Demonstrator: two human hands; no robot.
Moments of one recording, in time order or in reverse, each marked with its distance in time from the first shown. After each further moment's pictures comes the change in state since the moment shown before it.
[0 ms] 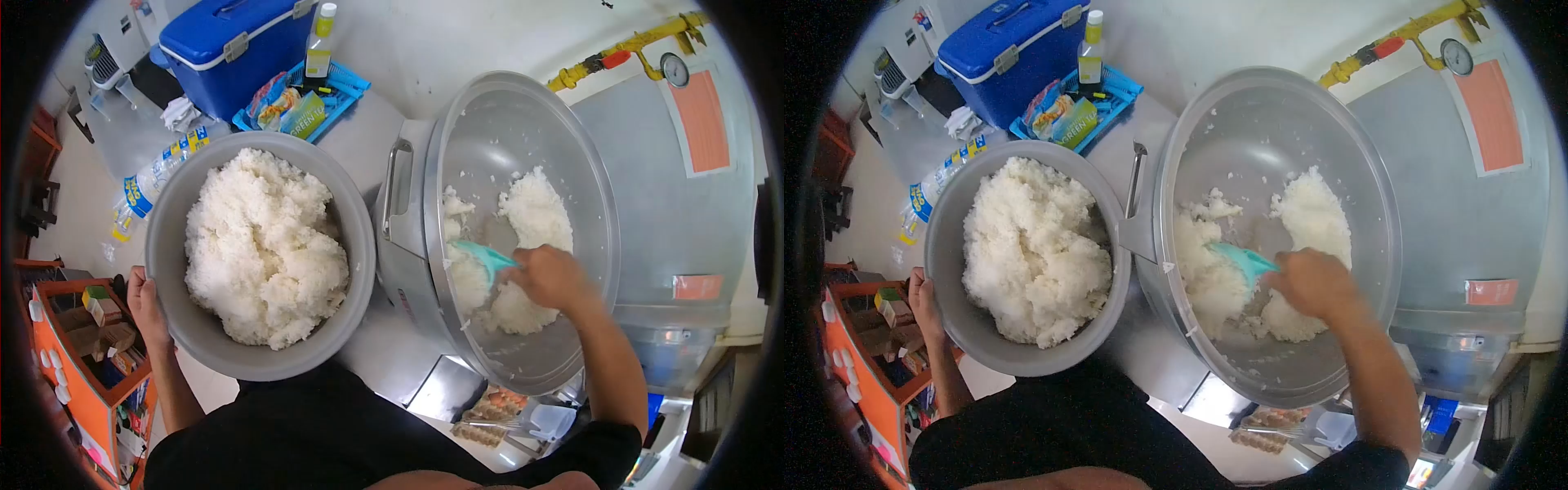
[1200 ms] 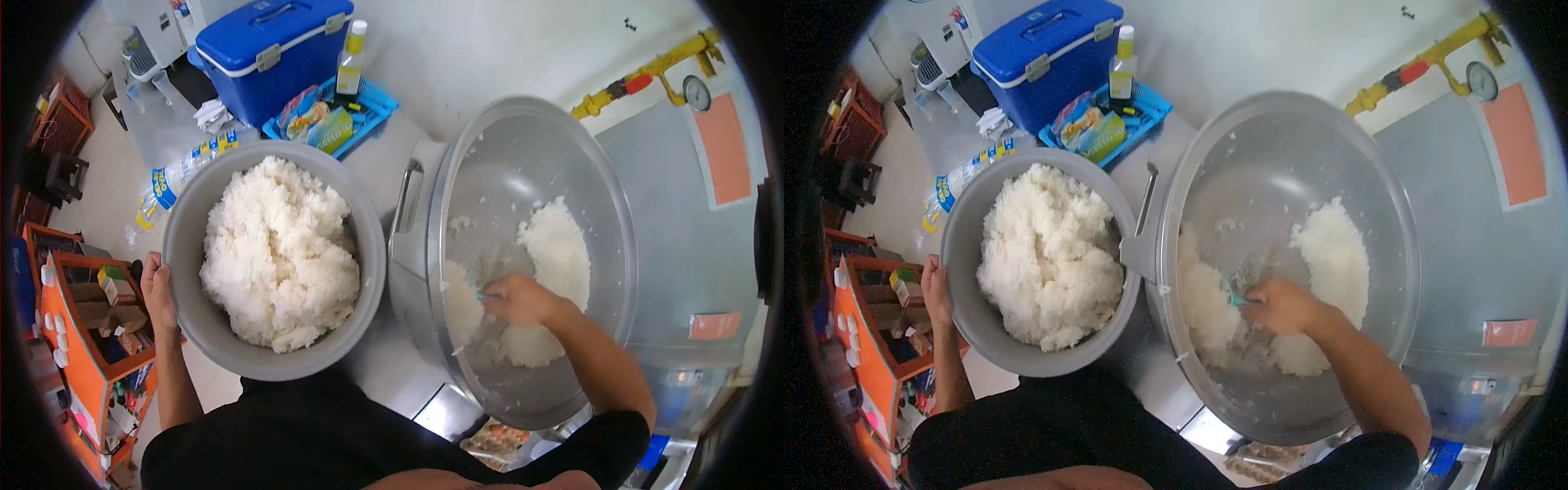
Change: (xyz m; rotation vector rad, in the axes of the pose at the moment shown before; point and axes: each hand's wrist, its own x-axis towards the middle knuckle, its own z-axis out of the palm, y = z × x) left_hand -0.001 0.006 0.006 0.033 0.014 0.019; right_hand 0.064 0.017 0.058 0.482 -0.173 -0.440
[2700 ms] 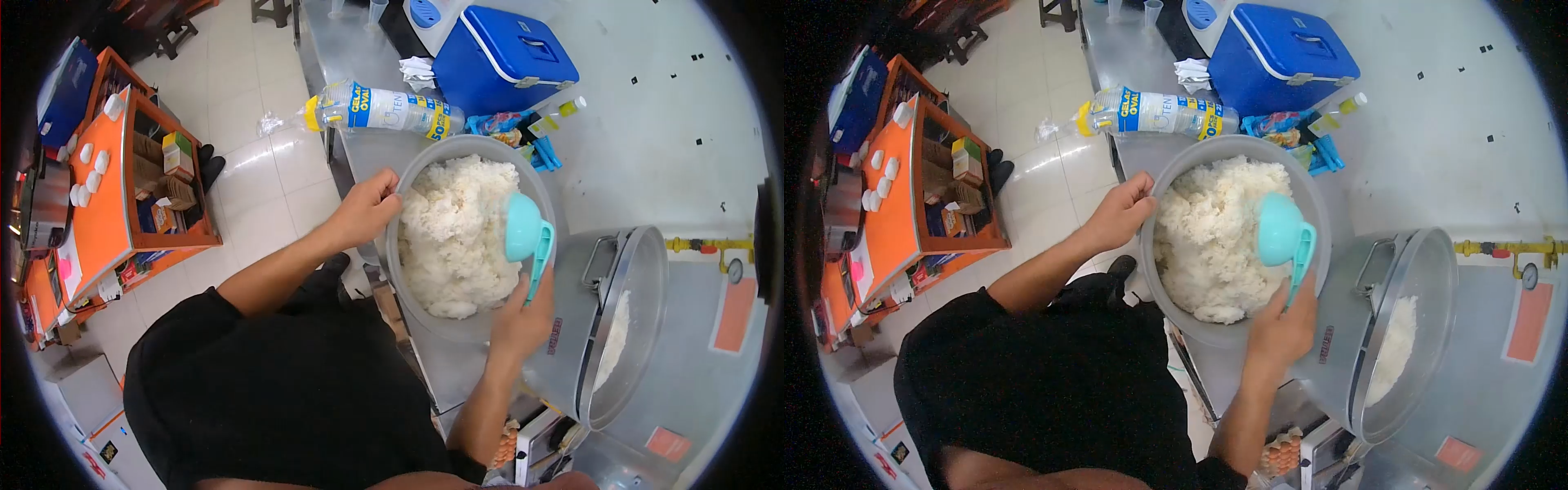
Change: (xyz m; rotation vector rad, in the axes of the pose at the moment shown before) left_hand 0.015 0.000 -0.020 -0.029 -0.302 -0.028; right_hand 0.082 -0.296 0.168 -0.293 1.325 -0.047
